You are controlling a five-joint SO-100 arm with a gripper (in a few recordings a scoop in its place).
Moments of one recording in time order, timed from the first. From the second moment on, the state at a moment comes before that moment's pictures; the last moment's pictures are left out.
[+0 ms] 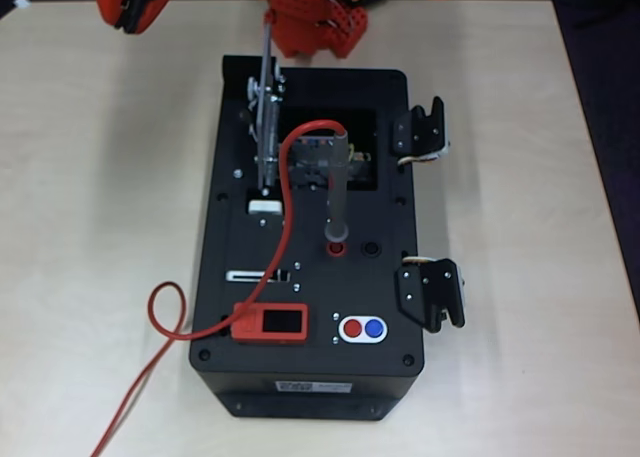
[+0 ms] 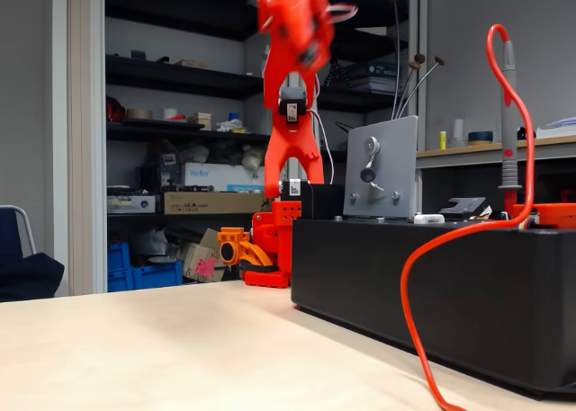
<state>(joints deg) 21.6 117.2 71.6 81.1 15.5</state>
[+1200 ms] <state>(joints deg) 1.3 131.7 112.2 70.2 53.0</state>
